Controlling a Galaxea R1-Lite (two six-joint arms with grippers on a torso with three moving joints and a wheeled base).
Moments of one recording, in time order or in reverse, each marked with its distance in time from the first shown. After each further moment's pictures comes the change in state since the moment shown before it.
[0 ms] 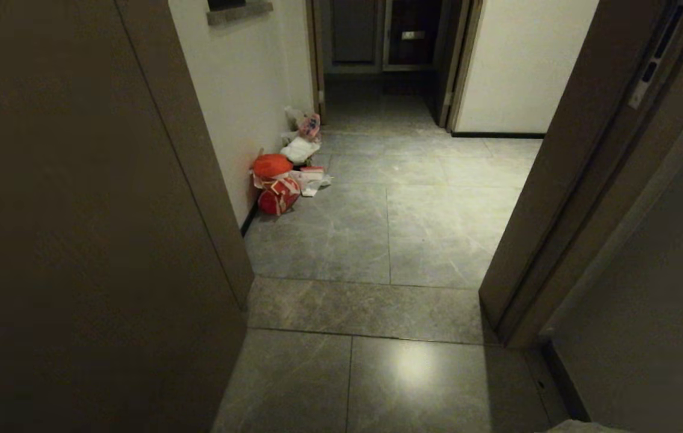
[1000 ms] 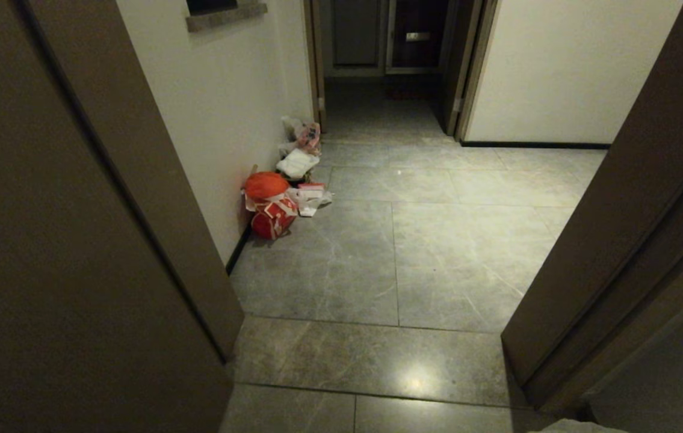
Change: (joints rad) left arm 0.000 0.000 0.000 -0.001 -0.001 0.000; right arm 0.001 0.000 0.000 0.000 -0.002 0.000
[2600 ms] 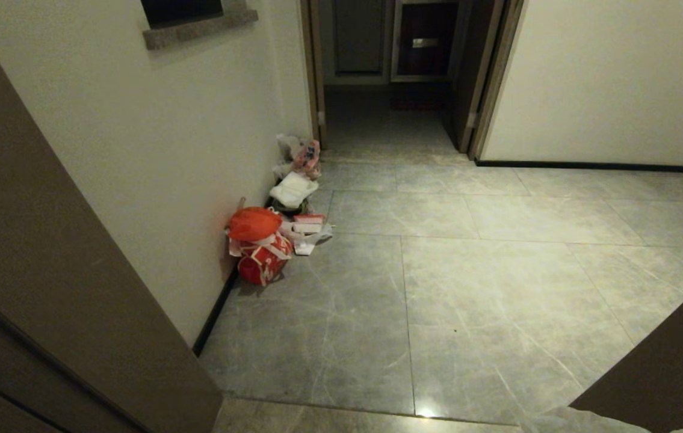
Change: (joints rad) left arm 0.000 0.000 0.000 0.000 0.001 0.001; right arm 0.000 0.000 0.000 0.001 -0.001 -0.002
